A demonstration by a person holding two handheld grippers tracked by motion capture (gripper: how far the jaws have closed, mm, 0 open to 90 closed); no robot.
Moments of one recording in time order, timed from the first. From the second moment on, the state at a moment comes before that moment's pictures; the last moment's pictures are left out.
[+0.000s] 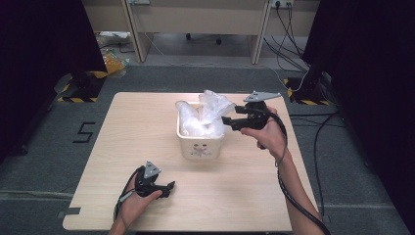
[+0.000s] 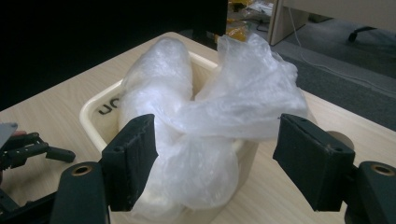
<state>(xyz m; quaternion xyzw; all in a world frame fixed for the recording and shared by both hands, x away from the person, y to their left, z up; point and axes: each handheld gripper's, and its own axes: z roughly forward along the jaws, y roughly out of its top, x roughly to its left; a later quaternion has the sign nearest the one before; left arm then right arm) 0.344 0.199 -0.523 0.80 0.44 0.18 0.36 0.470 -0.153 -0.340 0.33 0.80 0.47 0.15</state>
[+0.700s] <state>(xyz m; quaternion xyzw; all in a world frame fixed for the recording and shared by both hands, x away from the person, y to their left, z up) 0.344 0.200 -0.523 0.80 0.44 0.18 0.36 0.441 -0.201 -0.371 0.37 0.78 0.47 0.17</state>
